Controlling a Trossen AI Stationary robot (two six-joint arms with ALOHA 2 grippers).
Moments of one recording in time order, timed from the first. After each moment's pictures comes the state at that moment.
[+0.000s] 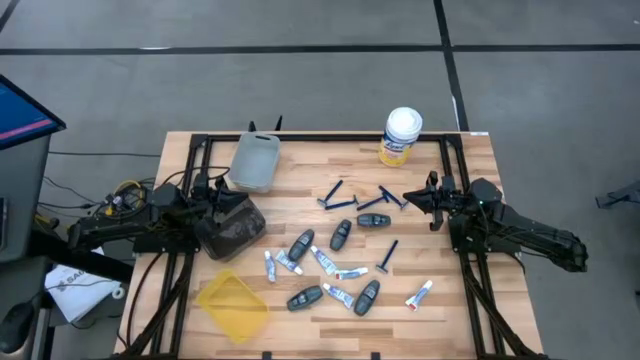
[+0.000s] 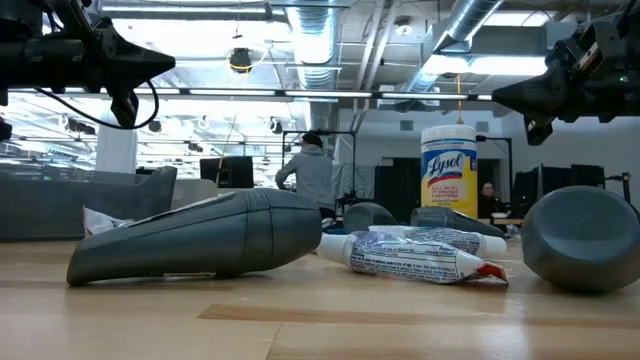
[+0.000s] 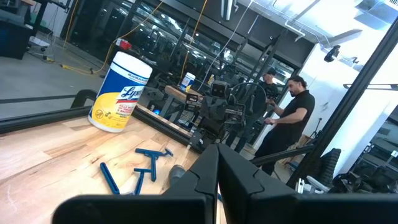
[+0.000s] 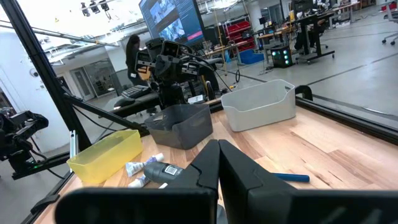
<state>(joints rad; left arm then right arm) 0.21 0.05 0.04 0.17 0.00 -0.51 -0.41 0.02 0.01 0.05 -0.26 0.31</state>
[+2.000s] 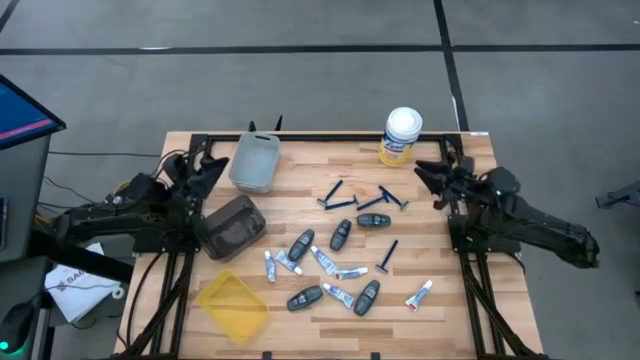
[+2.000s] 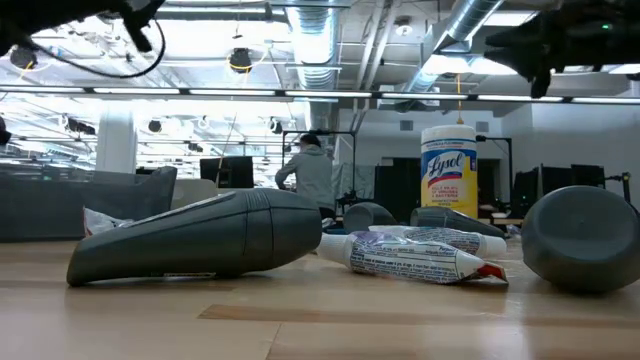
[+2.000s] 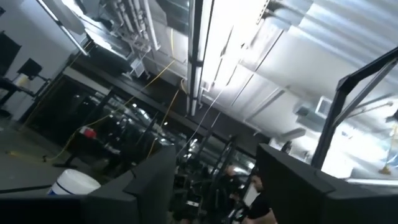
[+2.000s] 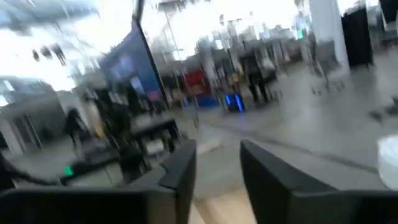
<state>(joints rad) 0.21 0.34 0.23 0.69 -0.09 -0.56 -0.41 0.22 0.26 0.09 -0.01 0.28</state>
